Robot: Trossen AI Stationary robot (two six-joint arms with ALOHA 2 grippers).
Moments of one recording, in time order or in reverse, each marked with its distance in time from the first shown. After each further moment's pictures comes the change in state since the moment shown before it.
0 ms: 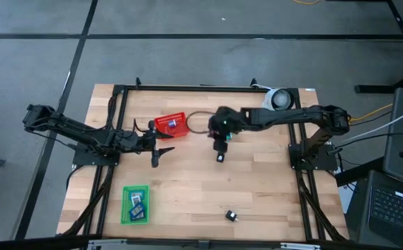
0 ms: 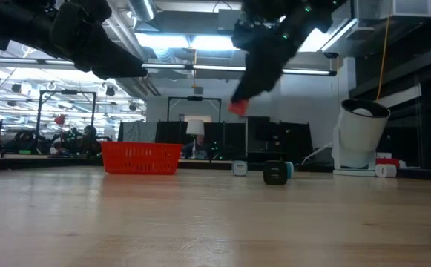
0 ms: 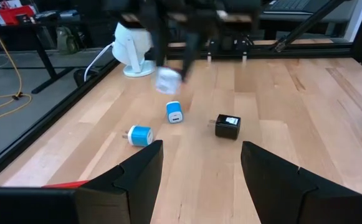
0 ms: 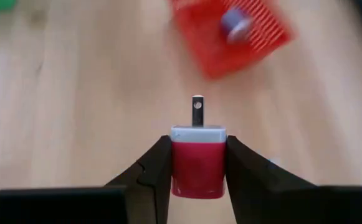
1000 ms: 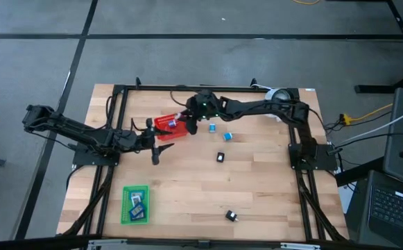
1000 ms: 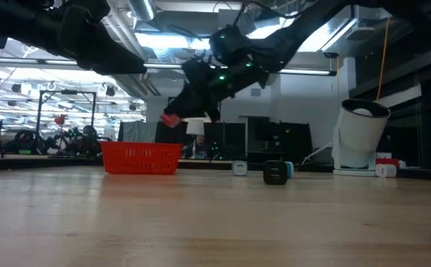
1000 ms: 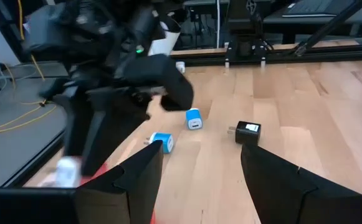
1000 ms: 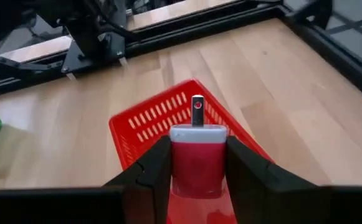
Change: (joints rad) left arm 0.000 -0.023 0.000 0.004 -0.075 0.046; right arm -0.171 0.434 0.233 0.556 -0.232 0.130
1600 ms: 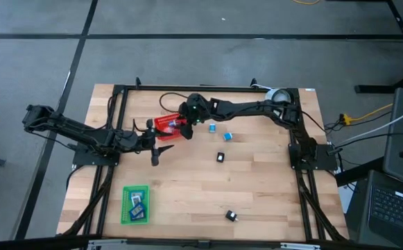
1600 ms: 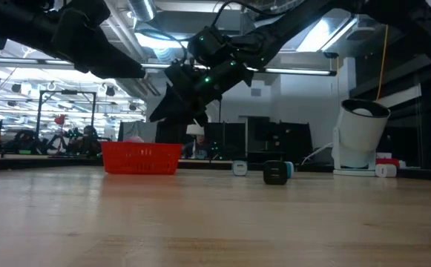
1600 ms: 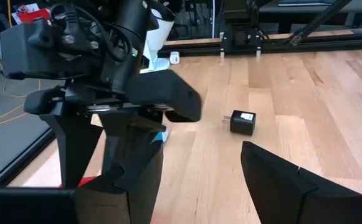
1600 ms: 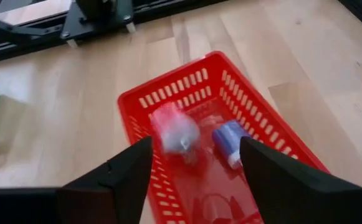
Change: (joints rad) left arm 0.000 0.000 0.000 -0.041 0.023 -0.019; right arm 0.034 0.103 0.183 -0.214 -0.006 -0.035
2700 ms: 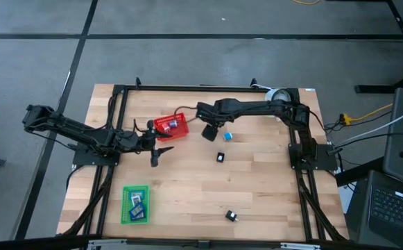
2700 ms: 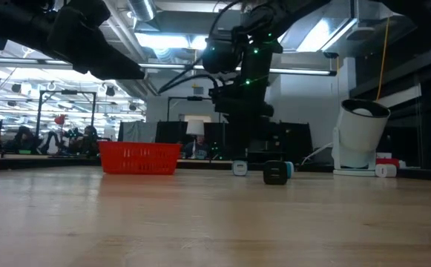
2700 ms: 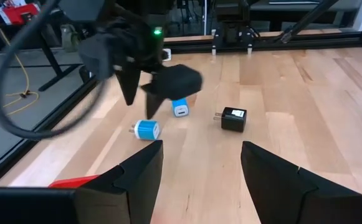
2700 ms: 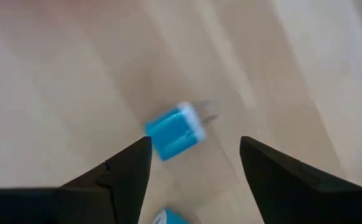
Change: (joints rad) left arm 0.001 0.000 0.000 -0.012 0.035 -0.013; right arm 0.026 -0.117 0.000 -0.839 0.437 0.162
